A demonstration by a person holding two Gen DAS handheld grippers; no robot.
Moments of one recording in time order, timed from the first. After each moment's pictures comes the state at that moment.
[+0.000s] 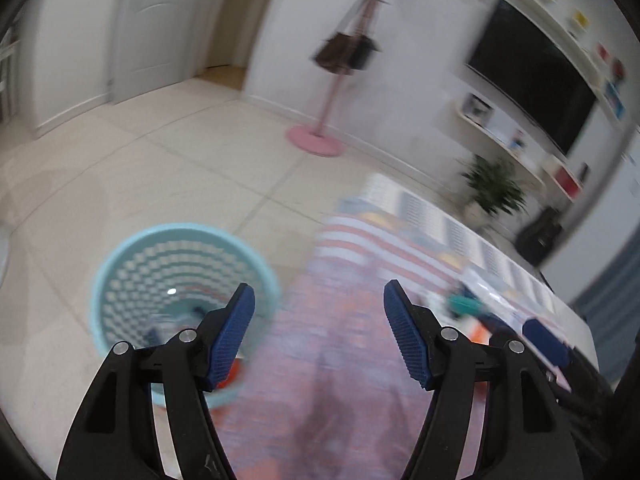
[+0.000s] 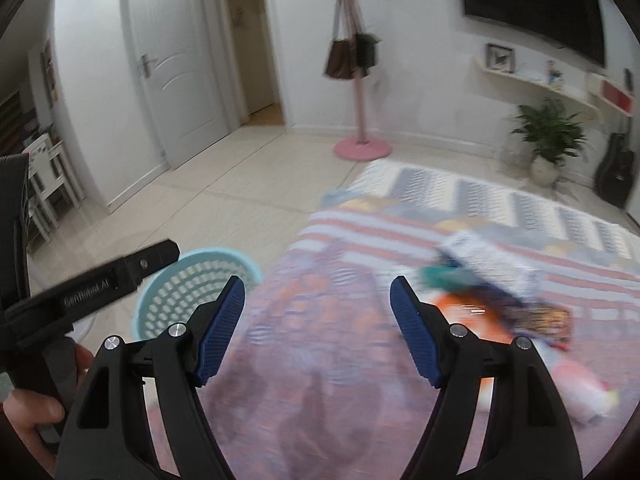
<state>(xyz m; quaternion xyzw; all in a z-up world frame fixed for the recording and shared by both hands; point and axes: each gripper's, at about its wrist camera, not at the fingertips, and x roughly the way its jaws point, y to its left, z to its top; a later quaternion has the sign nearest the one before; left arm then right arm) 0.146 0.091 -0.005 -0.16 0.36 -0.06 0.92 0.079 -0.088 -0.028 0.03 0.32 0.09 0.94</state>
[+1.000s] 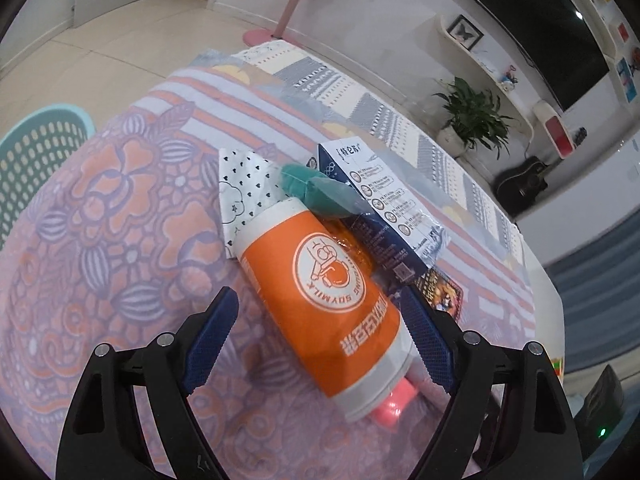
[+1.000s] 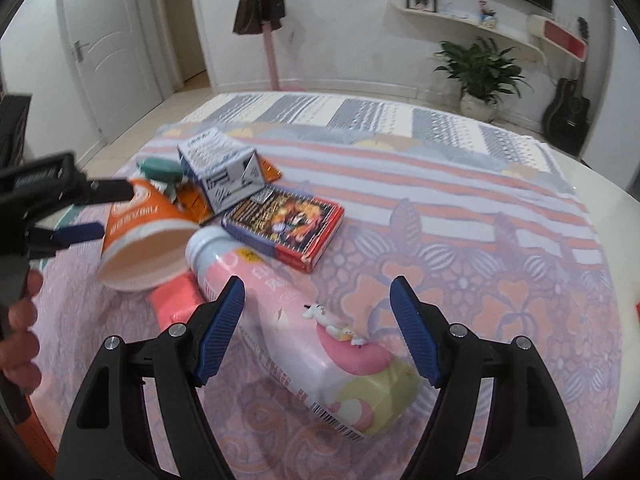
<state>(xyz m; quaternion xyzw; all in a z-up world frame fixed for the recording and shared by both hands) 0.189 -0.121 -0.092 -0.21 0.49 -0.09 0.84 0.050 -0.342 -0.120 0.03 0.41 0.02 0.91</state>
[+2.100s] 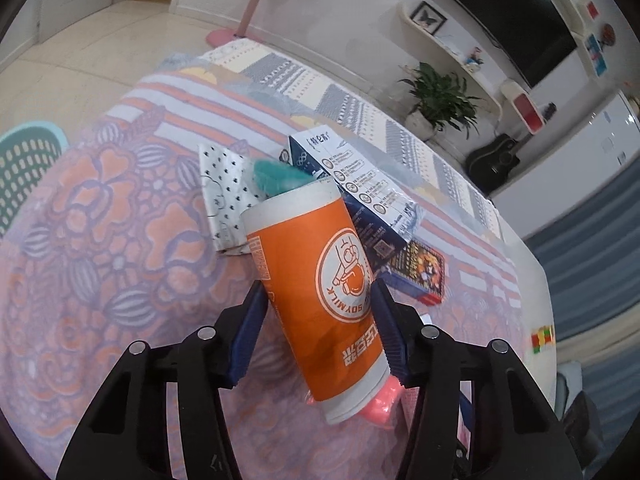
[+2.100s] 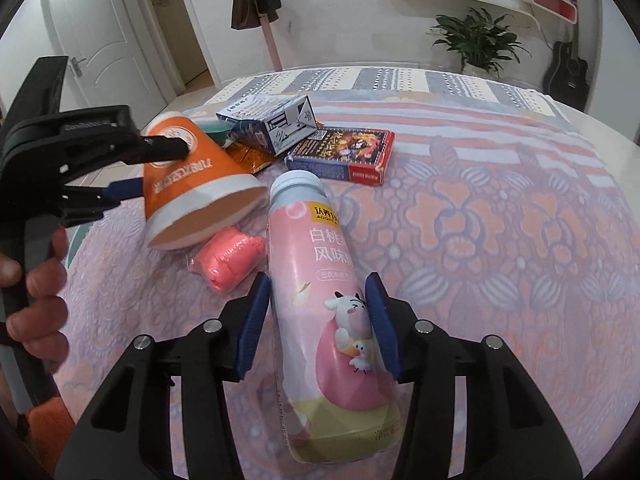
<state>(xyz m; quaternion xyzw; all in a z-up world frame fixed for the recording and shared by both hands) 0.172 -0.113 -0.084 -0.19 0.48 -0.16 0.84 -0.006 -0.297 -0.130 0.10 0.42 0.02 0.90</state>
